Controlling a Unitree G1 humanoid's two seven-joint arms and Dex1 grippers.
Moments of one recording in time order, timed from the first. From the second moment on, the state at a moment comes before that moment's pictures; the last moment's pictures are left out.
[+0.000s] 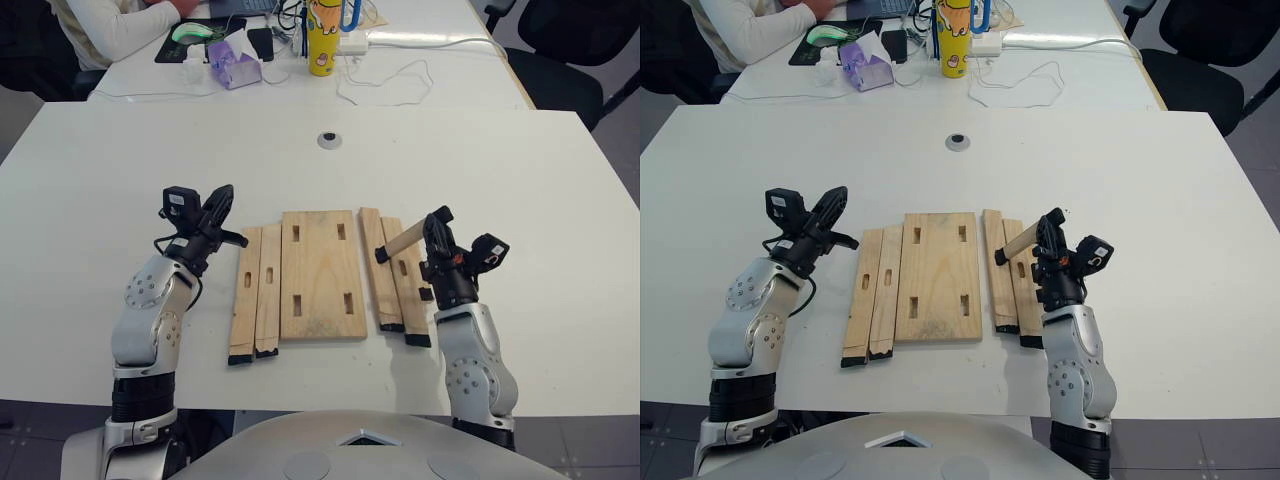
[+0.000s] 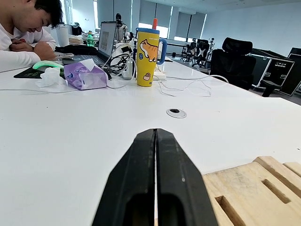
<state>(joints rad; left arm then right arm) -0.01 0.25 0.12 -0.27 -0.36 0.34 -0.34 0.24 0.05 -0.09 -0.35 0.51 0.16 0.08</state>
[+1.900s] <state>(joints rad) 0.04 0.22 0.07 -0.29 -0.31 0.26 -0.31 0.17 -0.07 -0.03 -0.04 0.21 -0.21 0.18</state>
